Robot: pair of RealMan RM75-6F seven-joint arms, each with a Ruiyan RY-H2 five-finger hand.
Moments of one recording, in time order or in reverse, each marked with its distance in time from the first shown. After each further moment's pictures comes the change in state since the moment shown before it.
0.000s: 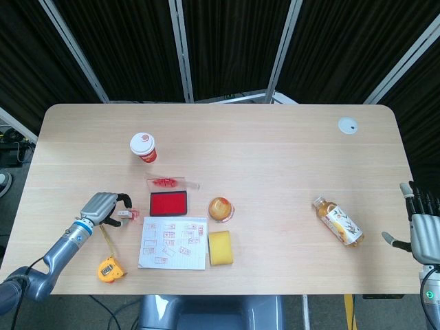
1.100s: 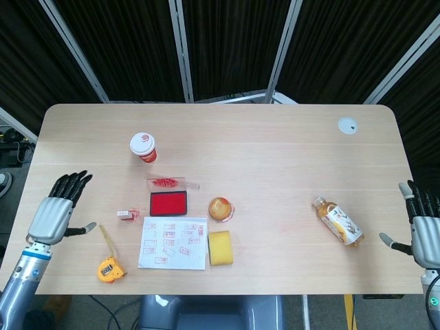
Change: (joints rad) left arm 0.276 0.311 -0.025 -0.576 0.004 0.554 0.474; right arm -0.020 0.043 -0.012 -0.054 -0.073 0.054 0.062
